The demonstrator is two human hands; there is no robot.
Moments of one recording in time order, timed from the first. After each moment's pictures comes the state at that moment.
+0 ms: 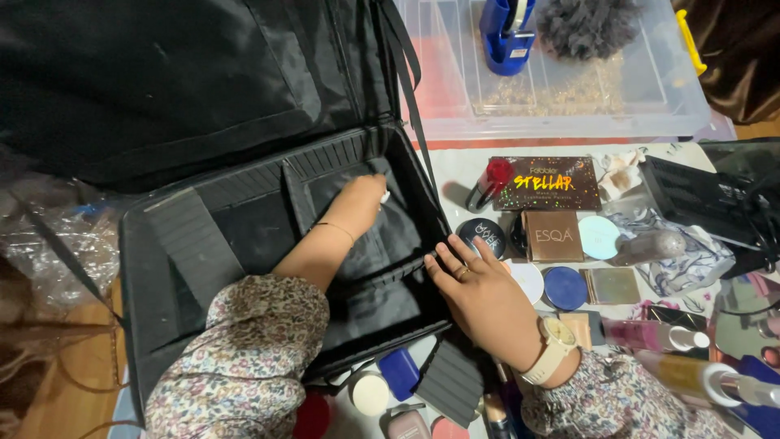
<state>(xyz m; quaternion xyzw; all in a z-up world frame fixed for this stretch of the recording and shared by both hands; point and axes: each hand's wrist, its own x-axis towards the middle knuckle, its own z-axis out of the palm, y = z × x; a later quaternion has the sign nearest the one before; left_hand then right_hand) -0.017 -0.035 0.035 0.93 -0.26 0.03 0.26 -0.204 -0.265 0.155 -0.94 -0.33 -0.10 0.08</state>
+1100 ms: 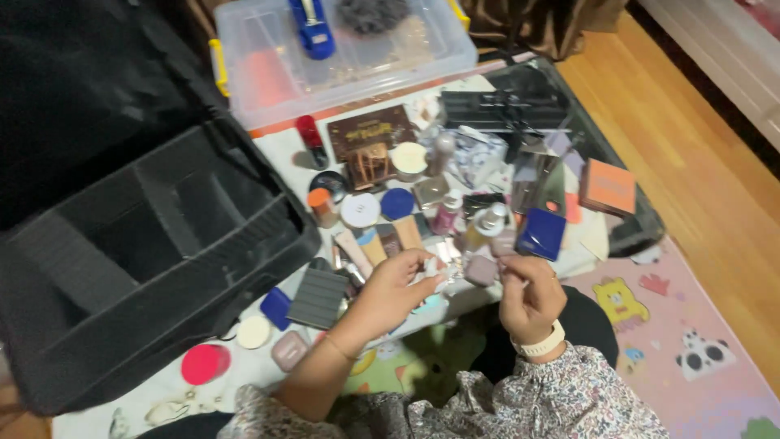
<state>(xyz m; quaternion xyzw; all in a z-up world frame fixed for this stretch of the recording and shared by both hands) -0.363 -0.267 0.171 0.60 -0.22 -0.27 0.72 -0.452 -0.481 0.132 -0.79 -0.04 -0.51 0.35</state>
